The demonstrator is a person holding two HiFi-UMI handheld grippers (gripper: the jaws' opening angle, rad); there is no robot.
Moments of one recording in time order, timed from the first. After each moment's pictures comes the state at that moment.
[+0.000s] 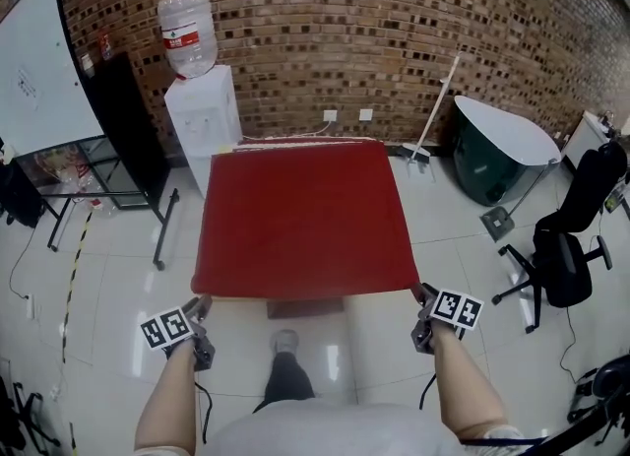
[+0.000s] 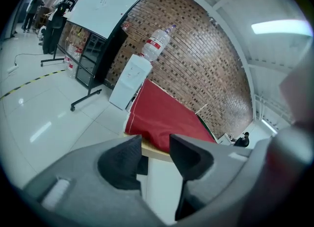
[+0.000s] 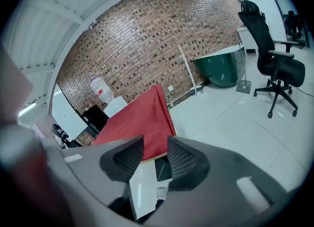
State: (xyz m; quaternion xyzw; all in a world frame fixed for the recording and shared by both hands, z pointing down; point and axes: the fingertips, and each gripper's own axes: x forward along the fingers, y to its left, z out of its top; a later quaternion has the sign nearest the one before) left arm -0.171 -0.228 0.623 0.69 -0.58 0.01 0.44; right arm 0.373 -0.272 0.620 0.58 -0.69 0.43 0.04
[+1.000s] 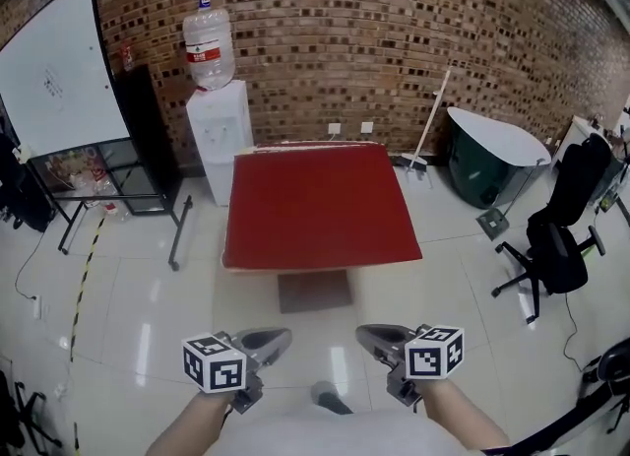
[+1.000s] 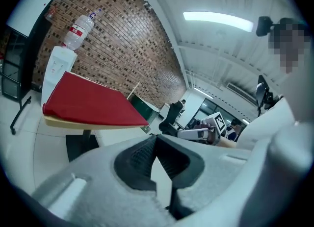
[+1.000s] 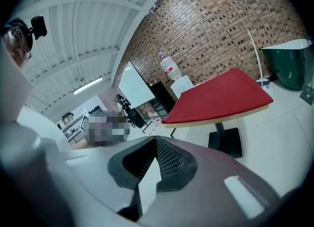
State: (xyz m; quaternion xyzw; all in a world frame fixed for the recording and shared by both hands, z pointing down) left arm 0.003 -0.010 0.464 0.90 -0.27 0.06 0.34; right arm 0.122 -0.016 0.475 0.29 -0.88 0.36 0.09
